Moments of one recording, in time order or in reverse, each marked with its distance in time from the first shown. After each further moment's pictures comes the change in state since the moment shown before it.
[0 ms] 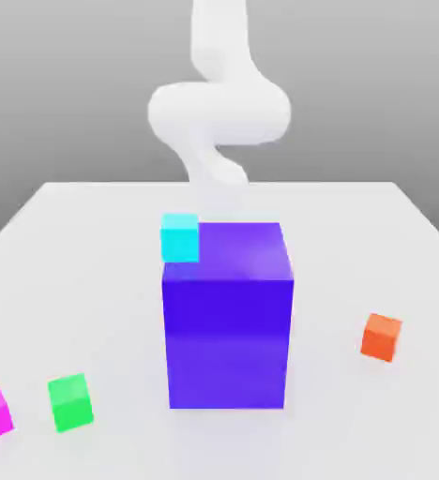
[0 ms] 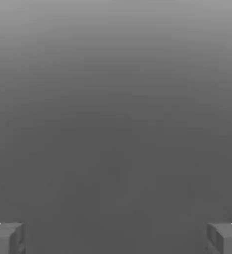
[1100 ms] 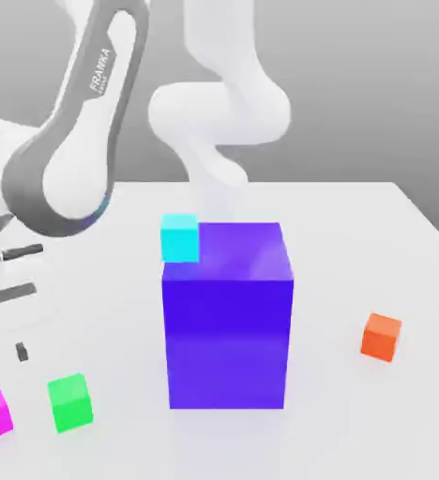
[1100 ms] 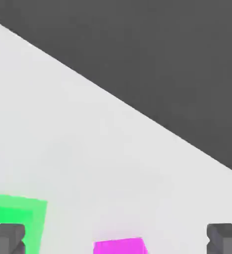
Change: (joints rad) arm -0.108 1.050 -0.441 -0.018 0.387 0.288 -1.437
